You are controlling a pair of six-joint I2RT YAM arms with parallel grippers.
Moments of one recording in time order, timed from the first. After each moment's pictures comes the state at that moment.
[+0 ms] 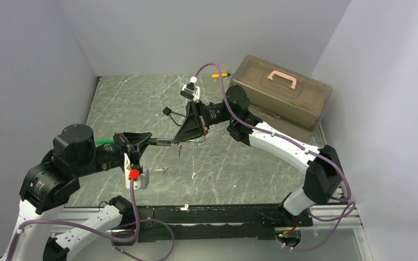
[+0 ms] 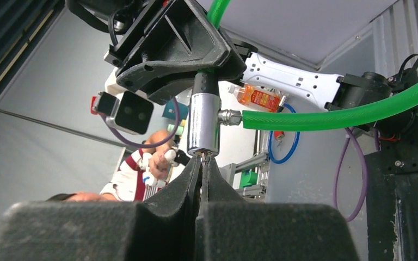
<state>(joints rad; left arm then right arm) -0.58 0.74 1.42 -1.08 0.47 1.30 0.81 1.54 1.26 0.54 -1.14 1.40</state>
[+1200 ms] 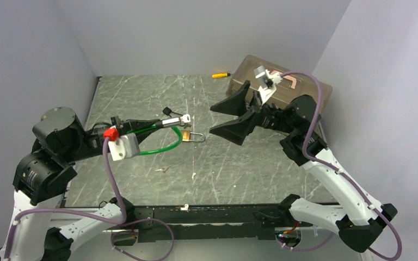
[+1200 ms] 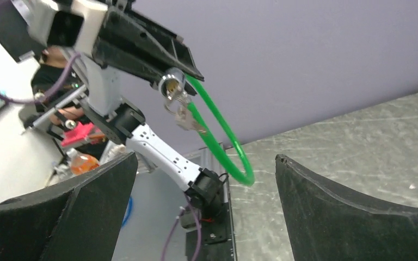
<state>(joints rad) -0.60 0.84 1.59 -0.88 0.57 0.77 0.63 1.03 1.20 0.18 -0.79 0.65</state>
